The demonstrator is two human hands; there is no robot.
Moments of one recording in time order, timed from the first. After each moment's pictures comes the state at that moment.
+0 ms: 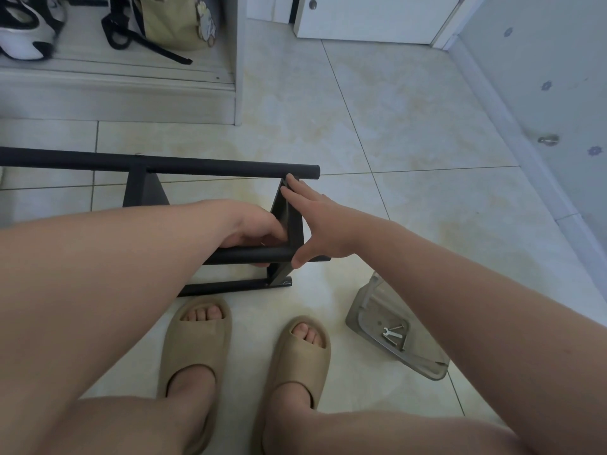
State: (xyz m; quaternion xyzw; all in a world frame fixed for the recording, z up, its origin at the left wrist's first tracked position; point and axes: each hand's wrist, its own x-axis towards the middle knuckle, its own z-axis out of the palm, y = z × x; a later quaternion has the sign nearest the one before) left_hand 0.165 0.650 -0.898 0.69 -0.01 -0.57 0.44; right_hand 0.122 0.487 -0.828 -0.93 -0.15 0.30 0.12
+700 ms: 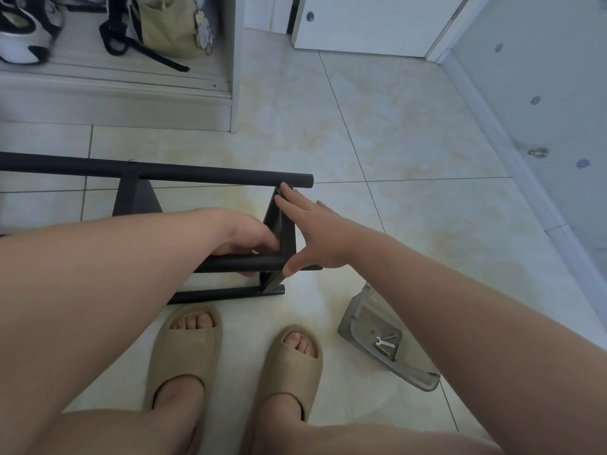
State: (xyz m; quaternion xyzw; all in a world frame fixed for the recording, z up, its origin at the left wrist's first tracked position) left_hand 0.165 0.648 -0.895 0.72 0.01 -0.57 0.40; right_hand 0.125 0.481 -0.839 -0.94 -0.18 0.27 0.10
